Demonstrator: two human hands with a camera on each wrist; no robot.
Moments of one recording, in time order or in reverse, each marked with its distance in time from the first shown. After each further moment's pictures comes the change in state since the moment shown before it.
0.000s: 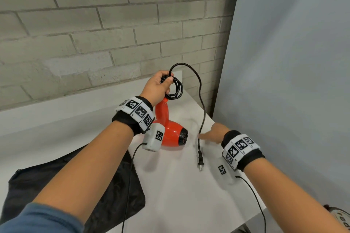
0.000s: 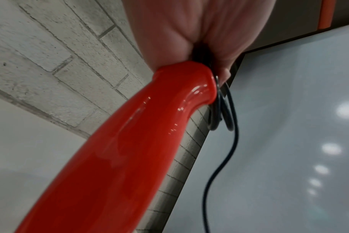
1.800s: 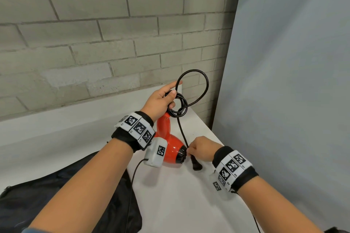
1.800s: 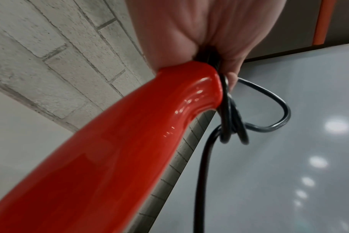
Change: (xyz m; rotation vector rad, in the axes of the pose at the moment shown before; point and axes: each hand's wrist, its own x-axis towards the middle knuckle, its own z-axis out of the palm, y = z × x) left_hand -0.007 0.011 0.005 -0.127 -0.143 0.059; right_hand 0.009 -0.025 0.016 -0.147 -0.063 -0.341
